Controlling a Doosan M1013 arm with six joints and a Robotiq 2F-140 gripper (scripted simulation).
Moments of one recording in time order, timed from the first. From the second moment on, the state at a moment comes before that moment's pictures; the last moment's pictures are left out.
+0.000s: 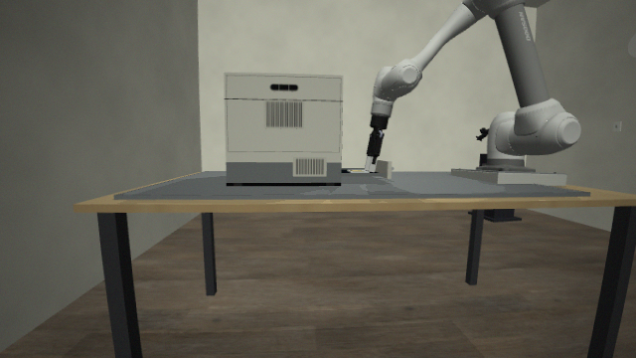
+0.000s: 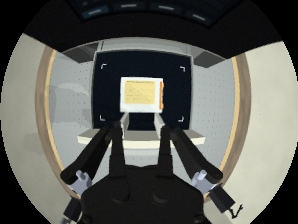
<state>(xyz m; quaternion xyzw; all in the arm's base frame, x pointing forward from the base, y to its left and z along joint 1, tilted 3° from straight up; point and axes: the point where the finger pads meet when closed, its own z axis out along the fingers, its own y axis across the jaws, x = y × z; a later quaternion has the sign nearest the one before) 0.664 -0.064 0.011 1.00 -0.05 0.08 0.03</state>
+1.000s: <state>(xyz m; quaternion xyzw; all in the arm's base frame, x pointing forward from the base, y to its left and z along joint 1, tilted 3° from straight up) 0.673 -0.065 0.011 1.00 -0.05 0.08 0.03</state>
